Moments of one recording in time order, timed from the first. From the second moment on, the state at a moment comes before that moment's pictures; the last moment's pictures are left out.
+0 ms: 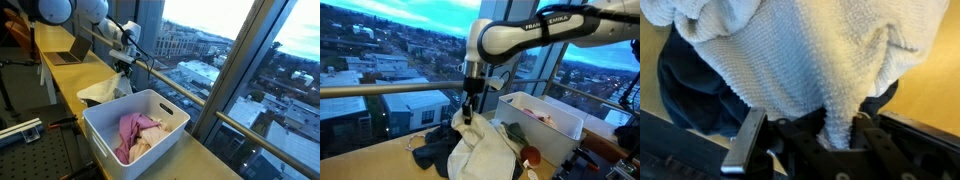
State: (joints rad) arm 0.28 0.94 0.25 -1.16 -0.14 1.95 -0.18
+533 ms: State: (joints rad) arm 0.25 0.57 0.26 -1.30 -0.14 1.96 -0.12
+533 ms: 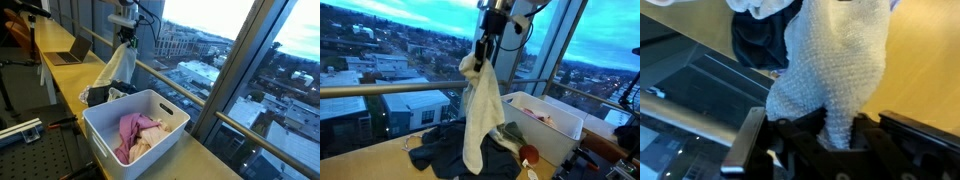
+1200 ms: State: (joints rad) arm 0.03 0.18 0.14 -1.43 -0.09 1.96 -0.02
